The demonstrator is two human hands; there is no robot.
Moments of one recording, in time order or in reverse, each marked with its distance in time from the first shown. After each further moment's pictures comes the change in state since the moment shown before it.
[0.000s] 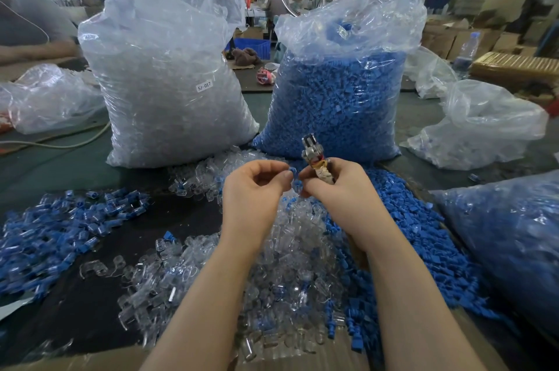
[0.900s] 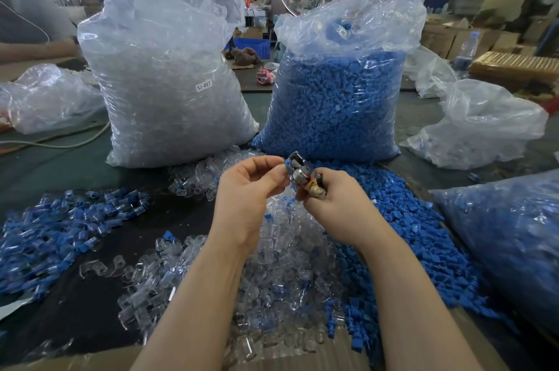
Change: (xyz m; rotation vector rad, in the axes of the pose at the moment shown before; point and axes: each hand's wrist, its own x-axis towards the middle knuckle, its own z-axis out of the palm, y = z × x) left_hand 0.006 -0.001 -0.007 -0.292 -0.110 -0.101; right_hand -0.002 0.004 0.000 -0.324 -0.113 -0.118
